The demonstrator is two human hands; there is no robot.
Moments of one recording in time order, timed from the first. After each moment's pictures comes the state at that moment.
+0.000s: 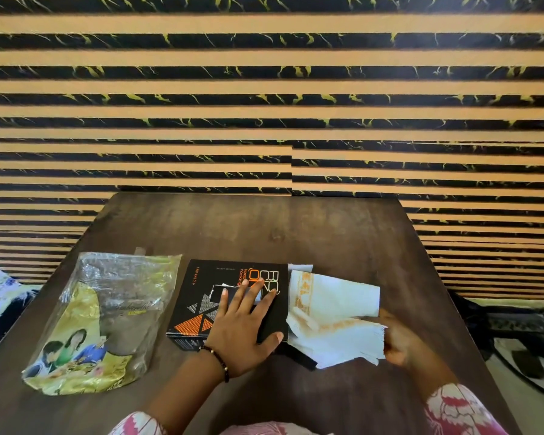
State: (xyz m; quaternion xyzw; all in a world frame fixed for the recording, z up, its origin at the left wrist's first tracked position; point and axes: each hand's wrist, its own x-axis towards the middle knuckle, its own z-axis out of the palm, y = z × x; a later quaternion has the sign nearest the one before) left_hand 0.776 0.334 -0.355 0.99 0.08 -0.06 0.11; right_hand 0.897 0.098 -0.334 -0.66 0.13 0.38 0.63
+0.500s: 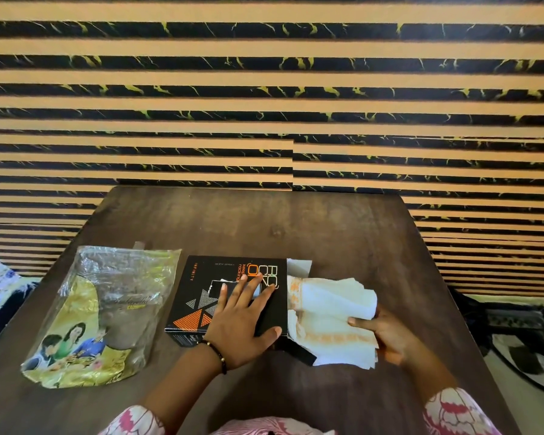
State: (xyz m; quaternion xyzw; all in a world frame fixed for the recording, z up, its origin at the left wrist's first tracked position) left_hand 0.780 0.339 -0.361 0.98 0.08 -0.07 0.14; right_hand 0.910 0.097 -0.360 -0.64 0.07 0.42 0.64
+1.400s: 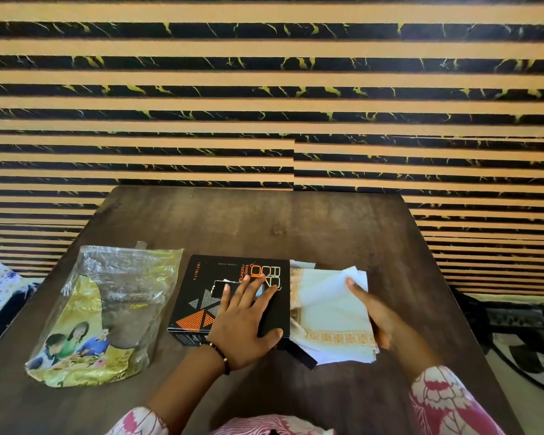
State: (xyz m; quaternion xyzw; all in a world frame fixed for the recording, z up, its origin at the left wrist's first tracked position) left_hand 0.776 0.336 -0.357 0.98 0.09 -0.06 0.14; right_hand 0.932 0.115 -0.379 -0.67 0.09 0.44 0.59
